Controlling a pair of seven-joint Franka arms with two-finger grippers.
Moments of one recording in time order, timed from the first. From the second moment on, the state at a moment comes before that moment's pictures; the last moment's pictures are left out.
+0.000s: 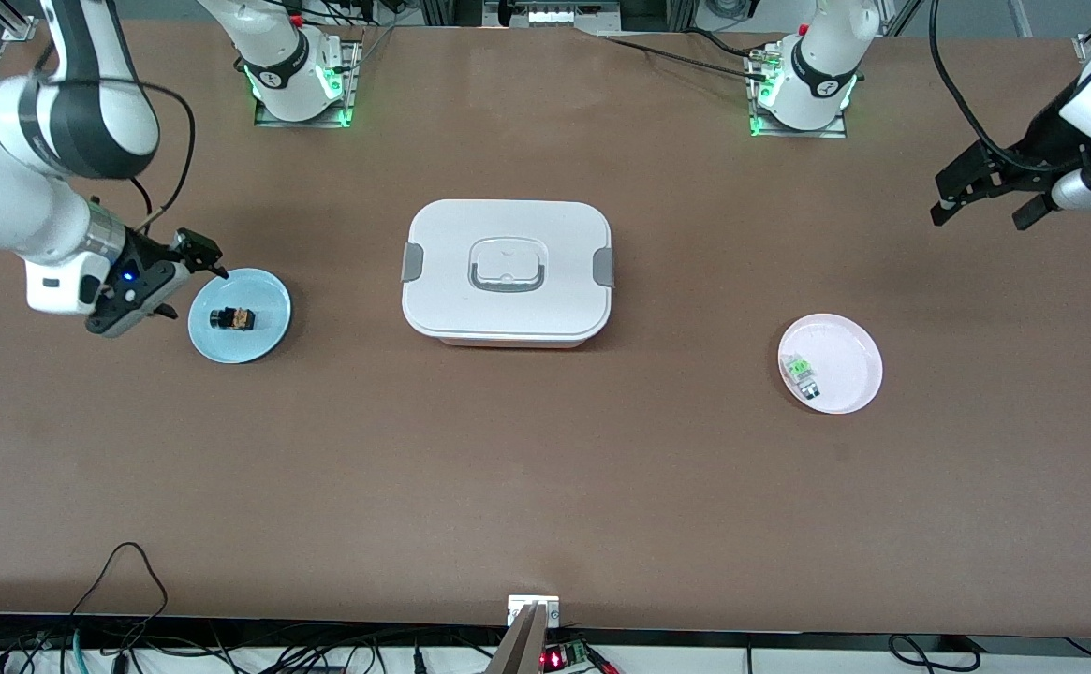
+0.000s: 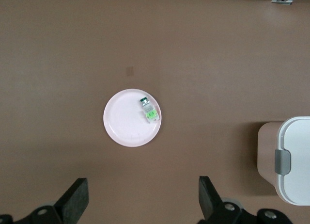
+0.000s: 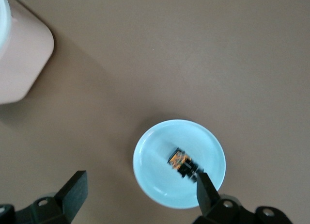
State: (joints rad) left arm 0.06 -0.12 -0.14 -1.69 -0.07 1.65 -0.10; right arm -0.27 0.03 0.29 -2.03 0.11 2.00 -0.63
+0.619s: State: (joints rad) left arm -0.01 -0.05 -0.12 -1.65 0.06 1.58 -0.21; right arm -0.08 -0.08 0.15 -1.75 0.08 1.64 -0.25
